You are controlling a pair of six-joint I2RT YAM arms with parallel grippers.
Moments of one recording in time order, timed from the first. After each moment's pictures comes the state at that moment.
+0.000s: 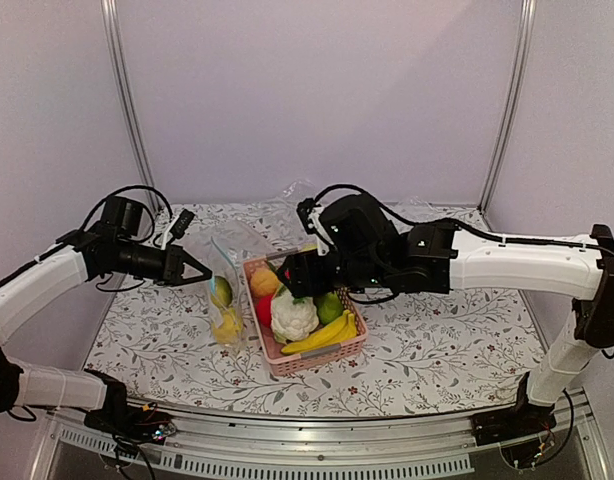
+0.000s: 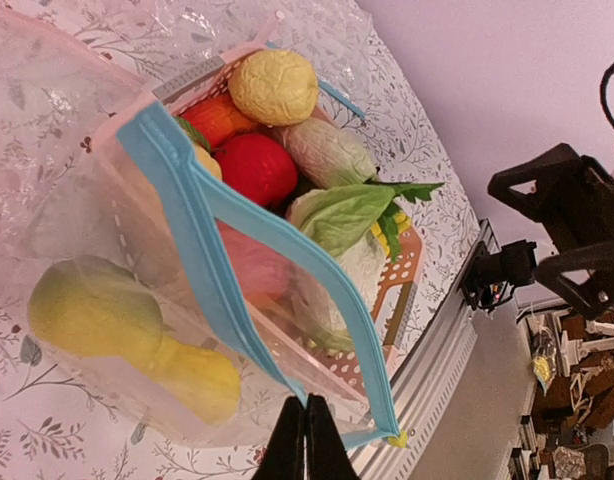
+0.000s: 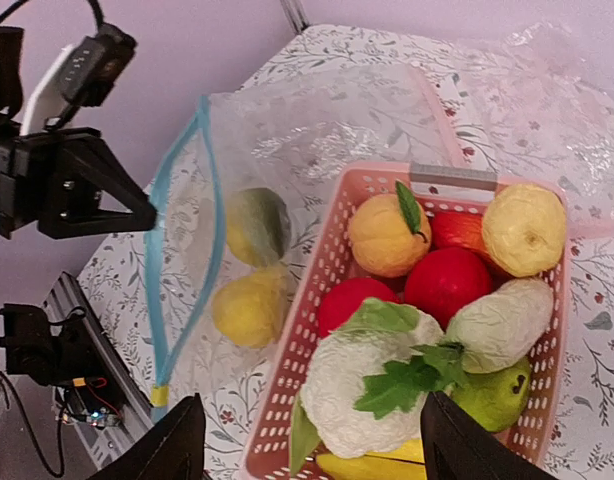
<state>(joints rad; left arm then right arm) -0.24 1.13 0.85 -0.56 0.78 -0.19 1.17 1.68 1.44 -0.32 0.21 0.53</state>
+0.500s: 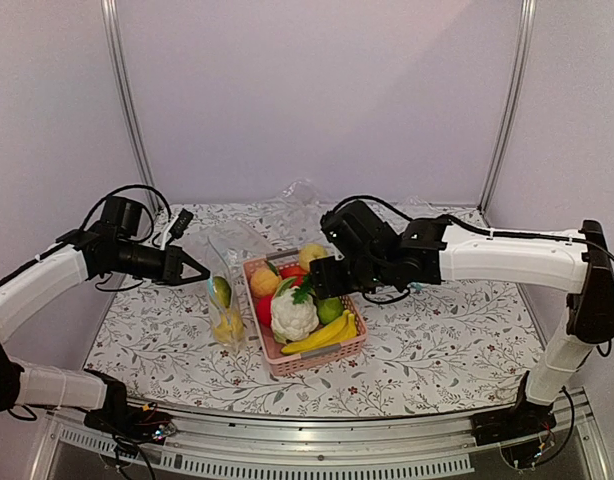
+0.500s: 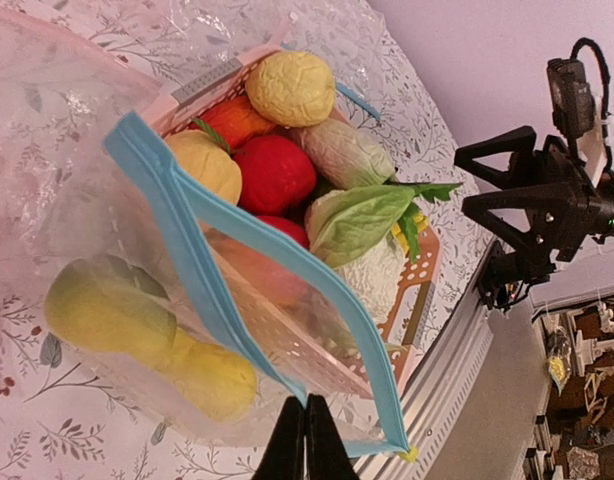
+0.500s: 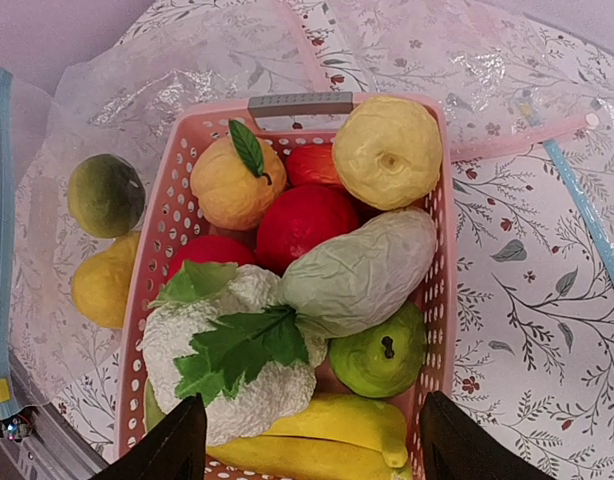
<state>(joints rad) -0.22 1.14 0.85 -0.57 0.76 -0.14 1.08 1.70 1.40 -0.53 0.31 0.59</state>
